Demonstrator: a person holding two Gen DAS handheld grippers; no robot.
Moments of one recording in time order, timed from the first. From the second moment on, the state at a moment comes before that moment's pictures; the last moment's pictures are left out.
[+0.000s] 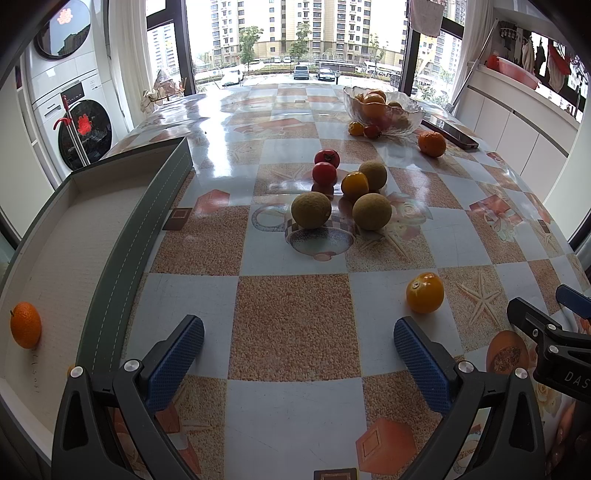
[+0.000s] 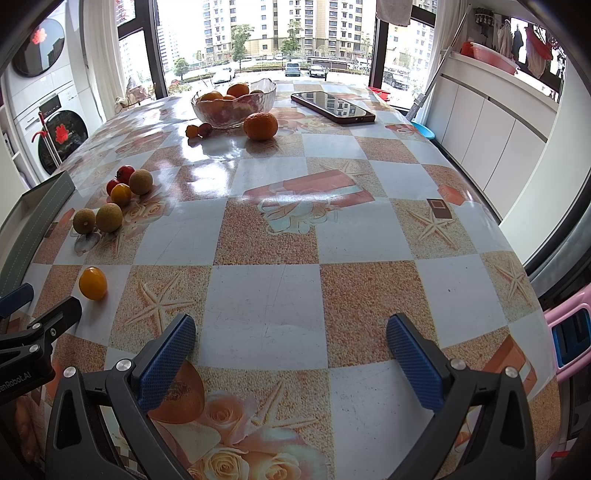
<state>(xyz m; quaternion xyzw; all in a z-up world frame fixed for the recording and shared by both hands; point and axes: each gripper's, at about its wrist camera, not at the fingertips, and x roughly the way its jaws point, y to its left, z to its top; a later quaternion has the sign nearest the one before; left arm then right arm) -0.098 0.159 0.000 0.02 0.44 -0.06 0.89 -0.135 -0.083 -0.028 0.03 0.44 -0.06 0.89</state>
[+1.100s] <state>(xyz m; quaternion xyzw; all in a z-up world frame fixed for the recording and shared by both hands) -0.060 0.164 0.058 0.07 0.45 -0.08 0.89 -0.097 -0.007 -0.011 0.02 0.46 0.08 0.88</state>
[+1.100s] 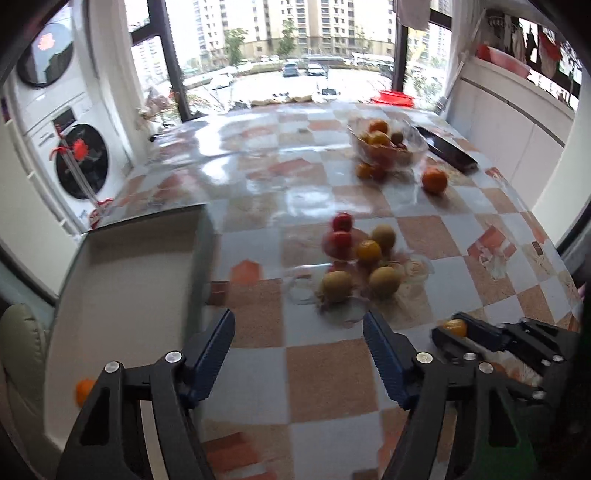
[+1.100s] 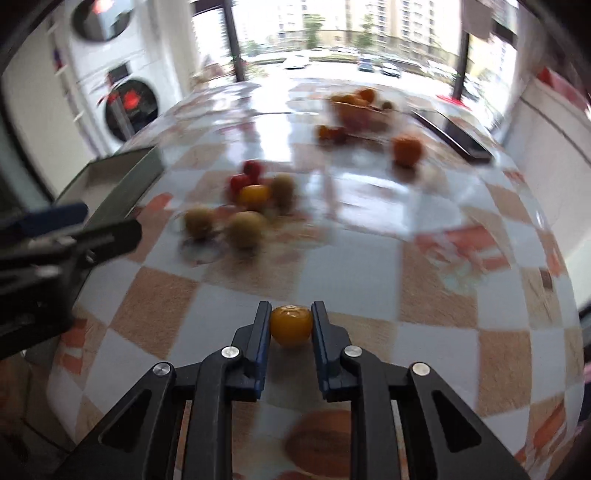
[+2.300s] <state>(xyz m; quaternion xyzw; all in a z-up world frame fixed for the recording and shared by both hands) -0.066 0.278 0.083 -0.03 0.39 -0.06 0.92 -0.089 0.044 0.020 0.04 0.50 0.14 0.85</state>
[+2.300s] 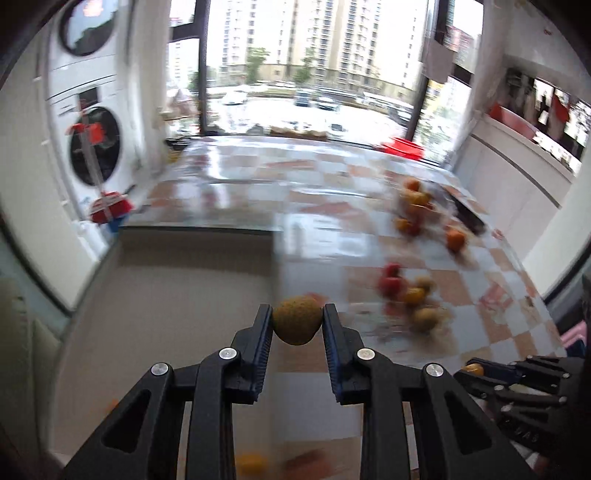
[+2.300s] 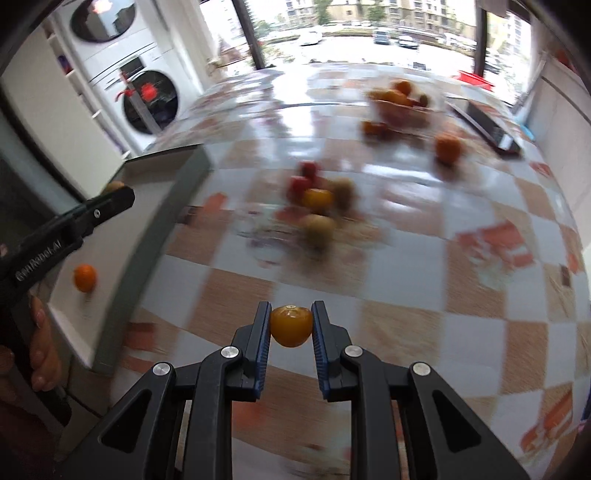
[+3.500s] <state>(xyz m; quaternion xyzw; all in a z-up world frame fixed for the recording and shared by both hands) -0.103 0.303 0.082 0.00 0.35 0.02 0.94 -0.088 0.064 0.009 0.02 0.49 0.07 0.87</state>
